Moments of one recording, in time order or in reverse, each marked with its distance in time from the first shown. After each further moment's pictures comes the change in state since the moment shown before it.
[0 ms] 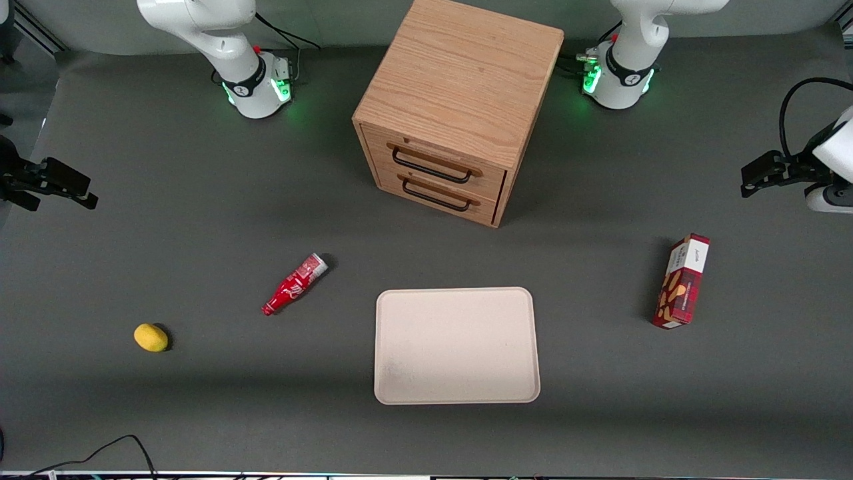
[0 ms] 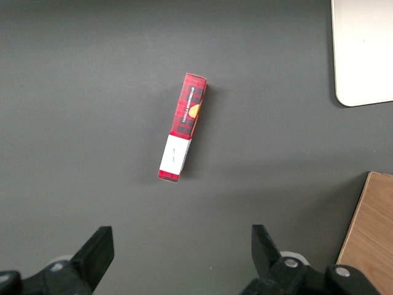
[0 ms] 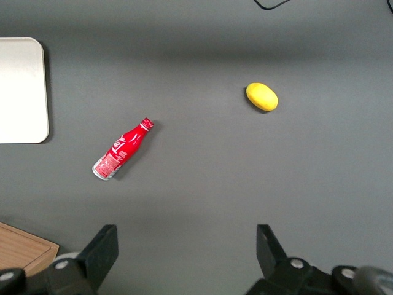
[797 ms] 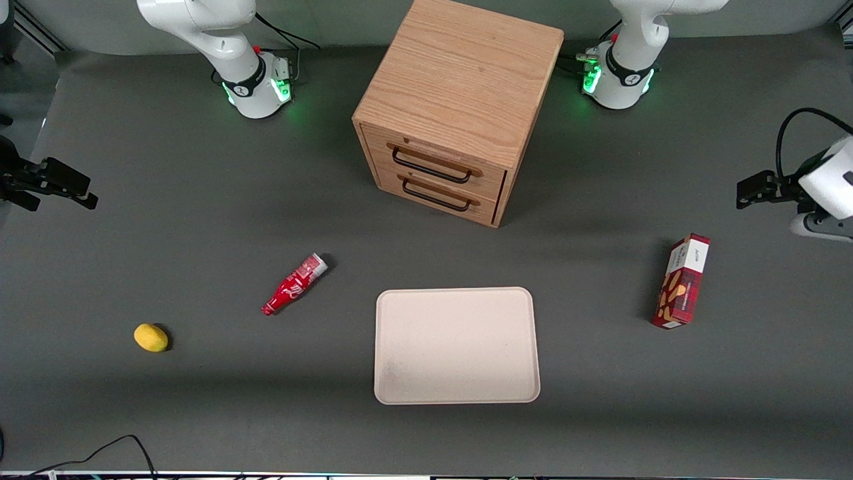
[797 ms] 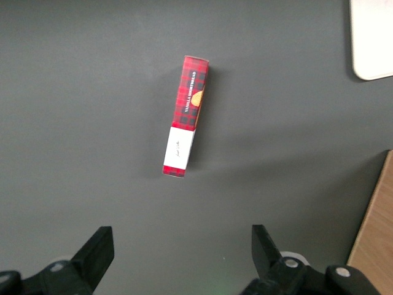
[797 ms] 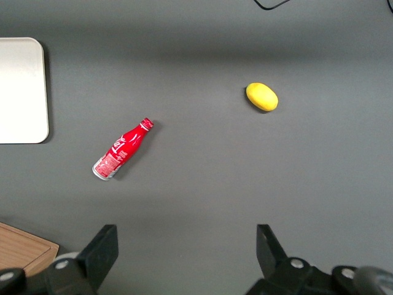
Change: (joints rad) arm 0.033 0.119 0.002 0.036 0.002 -0.019 0.106
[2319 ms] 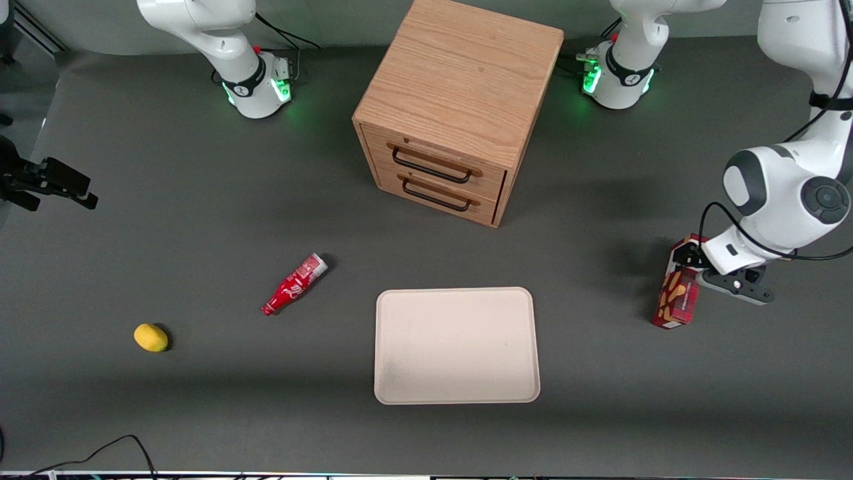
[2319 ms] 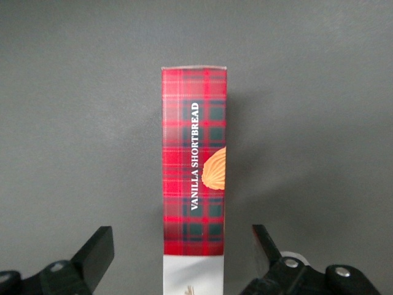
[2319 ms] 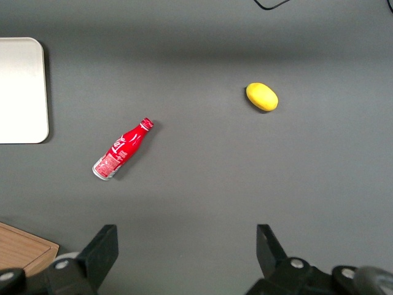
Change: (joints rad) arm 0.066 0.244 -0.015 -0.455 -0.122 0.886 0.316
